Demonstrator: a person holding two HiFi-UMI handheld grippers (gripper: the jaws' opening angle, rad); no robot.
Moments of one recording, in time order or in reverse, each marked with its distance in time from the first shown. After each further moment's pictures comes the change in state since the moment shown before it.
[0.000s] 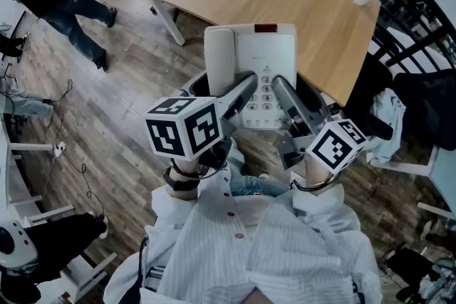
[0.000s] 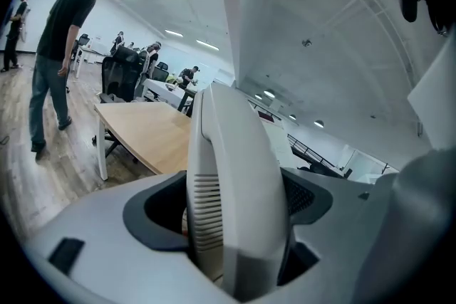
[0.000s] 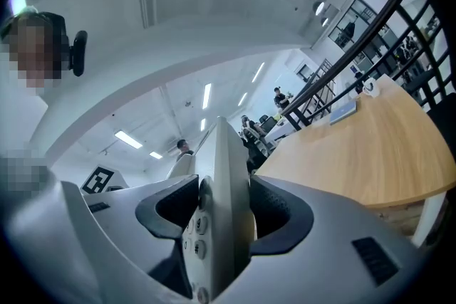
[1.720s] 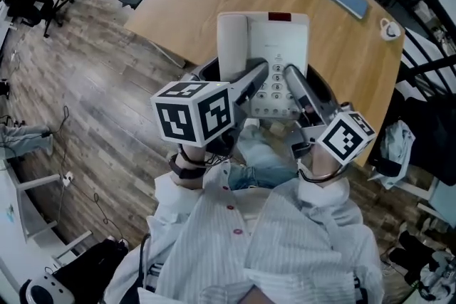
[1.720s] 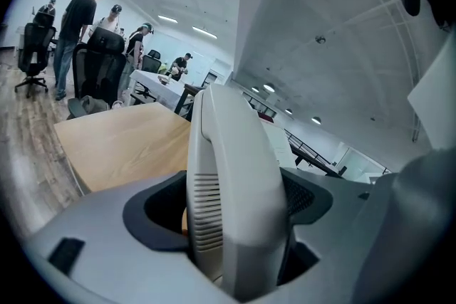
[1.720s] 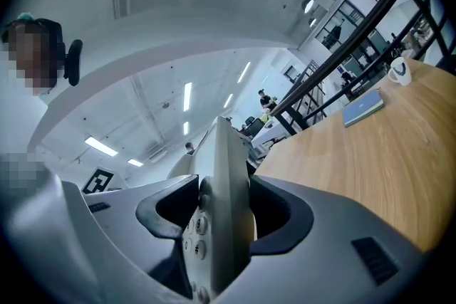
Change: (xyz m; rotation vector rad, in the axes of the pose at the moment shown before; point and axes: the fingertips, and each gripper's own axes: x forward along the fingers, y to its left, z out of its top) left arm 0.224 0.198 0.204 0.001 0.088 -0.080; right arm 0.310 -0.137 0.094 0.050 -0.018 -0.117
